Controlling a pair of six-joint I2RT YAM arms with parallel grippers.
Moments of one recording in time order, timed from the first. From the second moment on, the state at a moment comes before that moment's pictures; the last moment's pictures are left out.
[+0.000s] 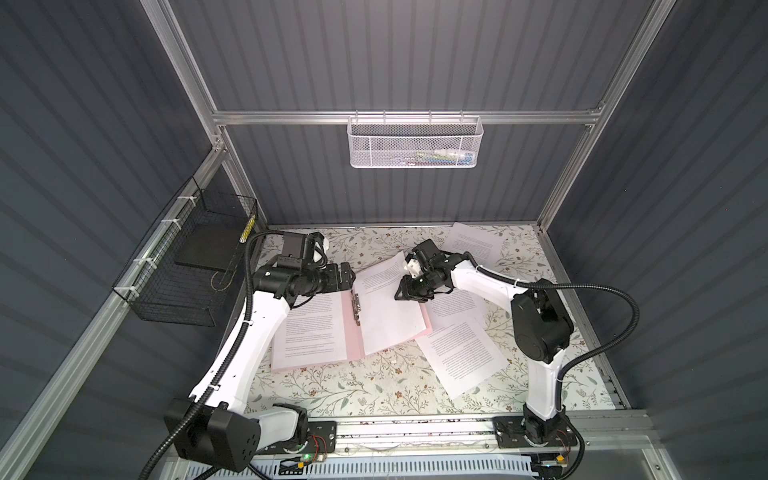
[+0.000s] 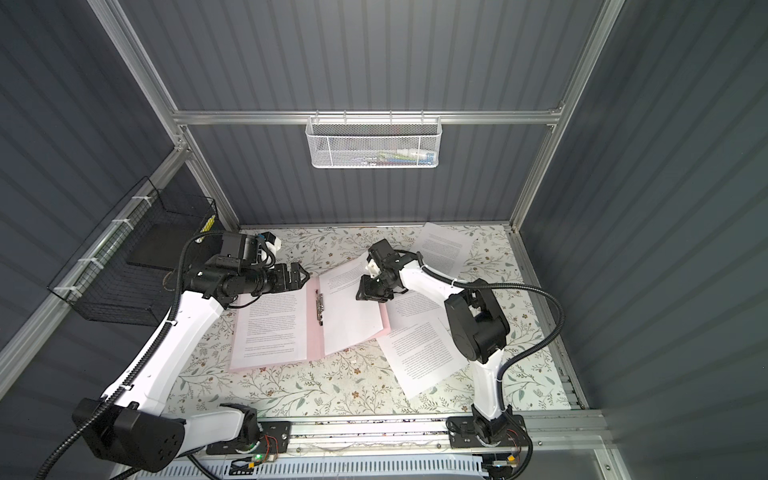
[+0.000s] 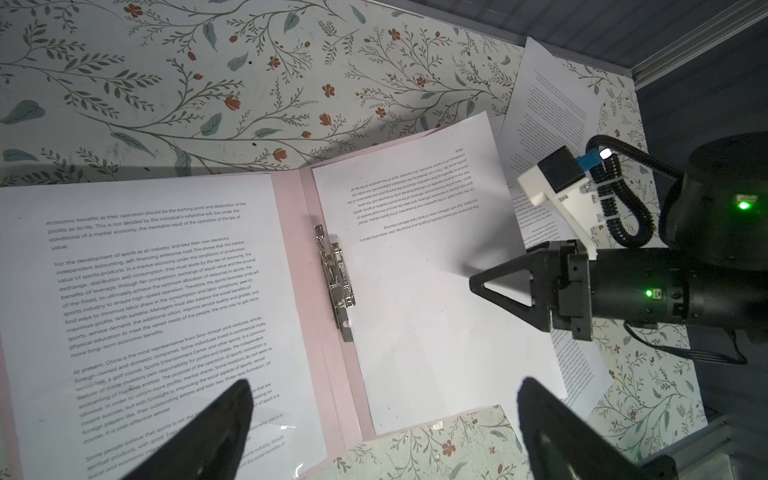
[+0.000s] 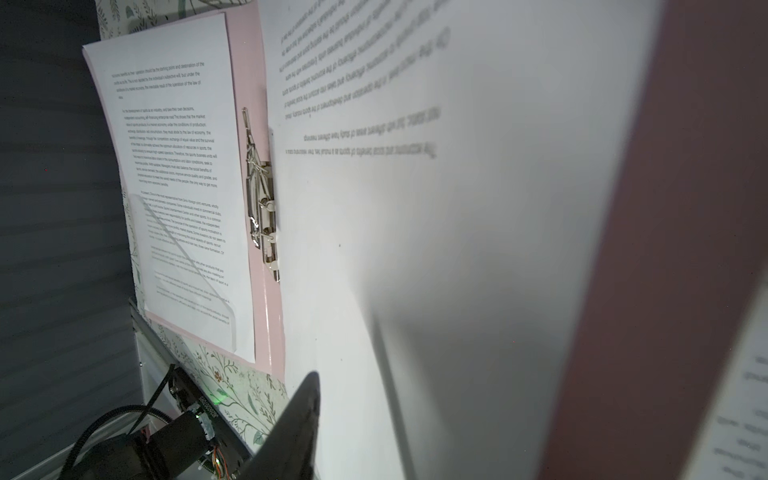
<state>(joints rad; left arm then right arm) -0.25 1.27 1.31 -0.91 0.21 -0.30 0.62 2.00 1.53 -0.61 -0.42 0.54</state>
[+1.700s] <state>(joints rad) -1.36 2.01 1.58 -0.76 0.10 -0.59 -0.17 0.88 0.54 -0.56 -0.47 0.59</state>
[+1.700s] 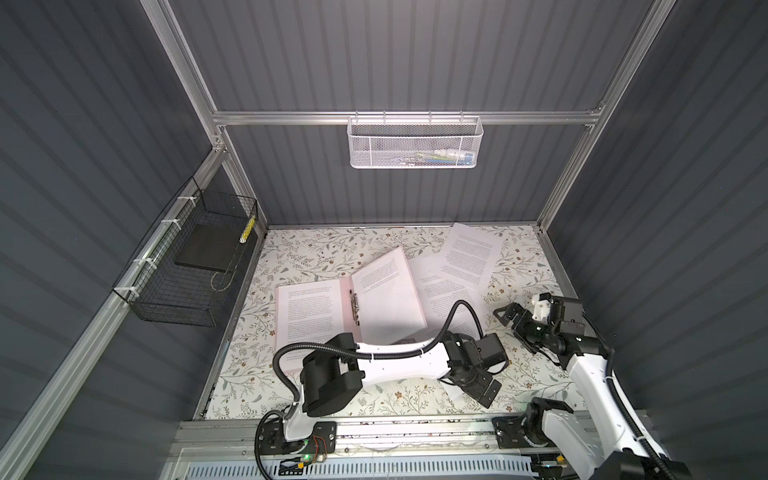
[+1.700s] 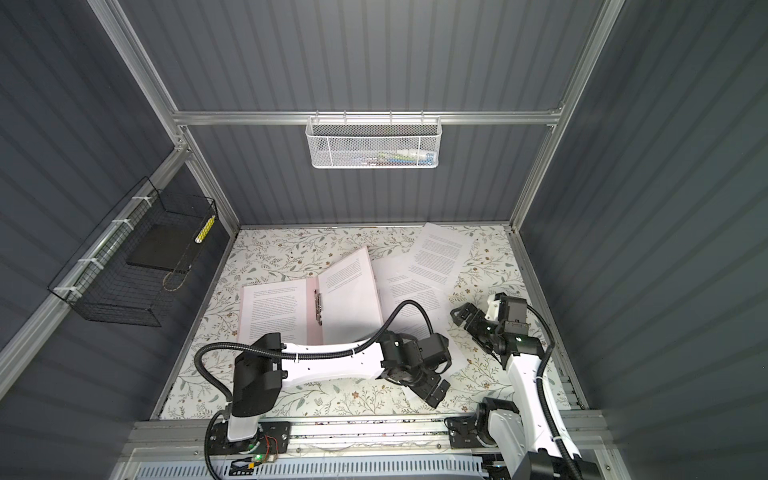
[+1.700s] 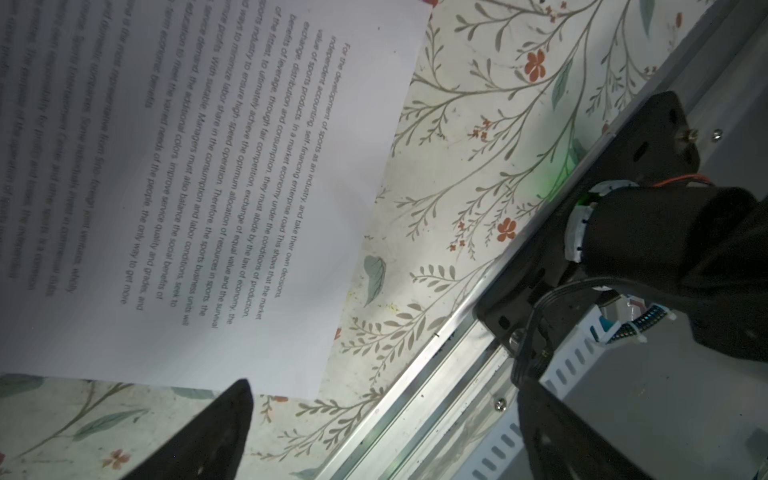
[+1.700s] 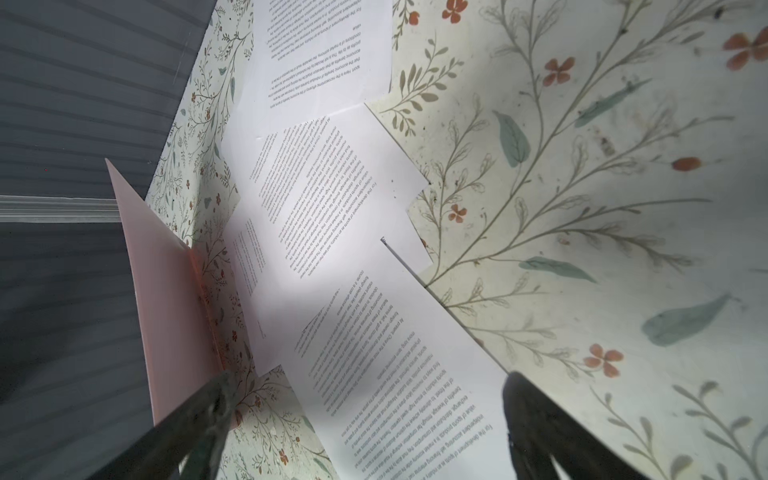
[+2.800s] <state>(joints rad) -1.26 1.98 1.36 -0.55 0.20 -0.47 -0.10 0.99 0.42 -0.59 -0.28 0.80</state>
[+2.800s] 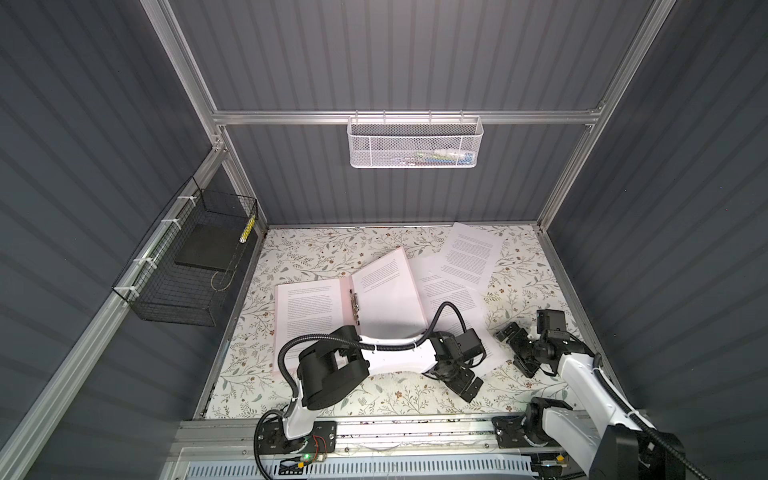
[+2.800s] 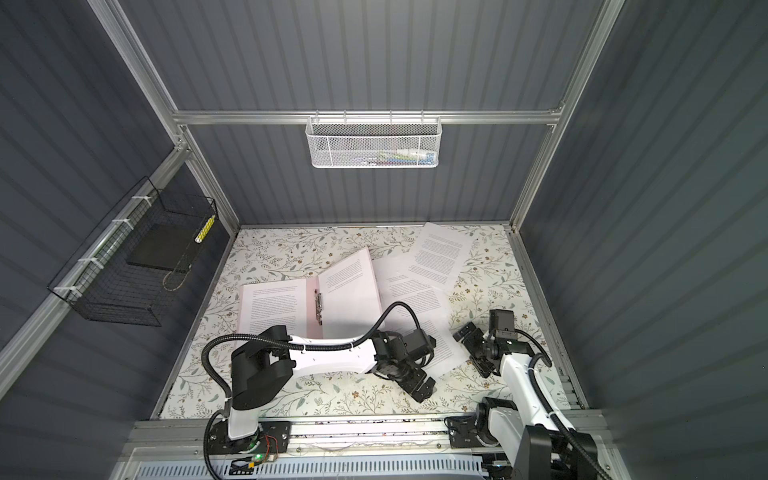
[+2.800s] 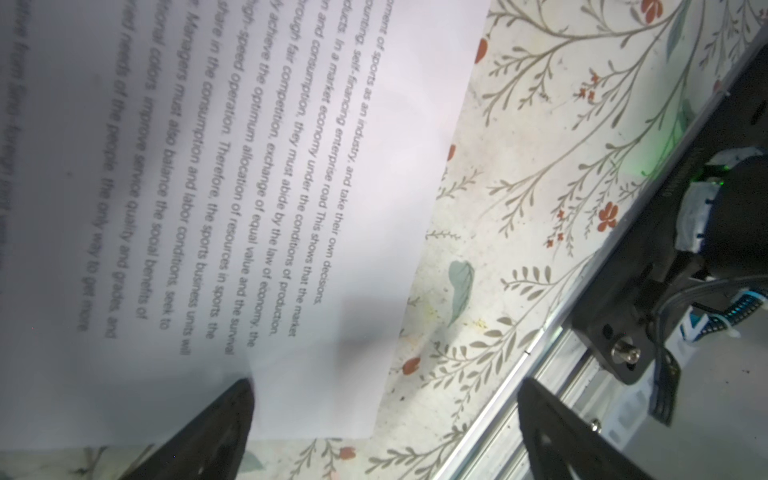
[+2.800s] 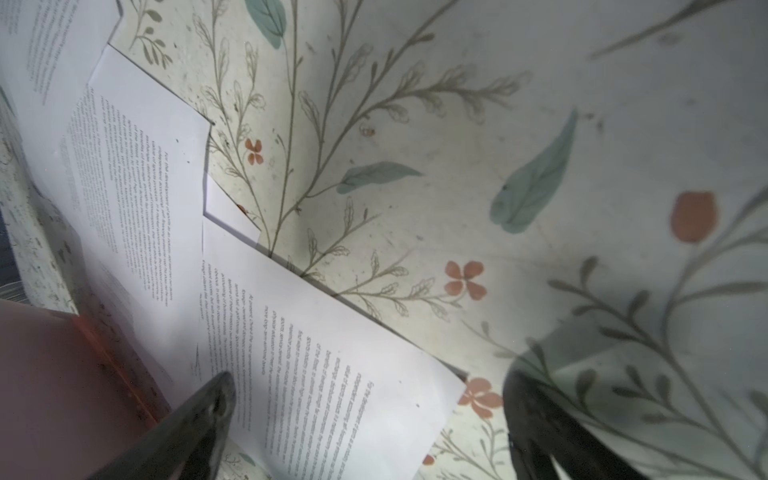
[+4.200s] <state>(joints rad) -1.24 1.96 1.33 -0.55 0.24 -0.39 0.13 1.01 0.16 0.11 -0.54 0.99</state>
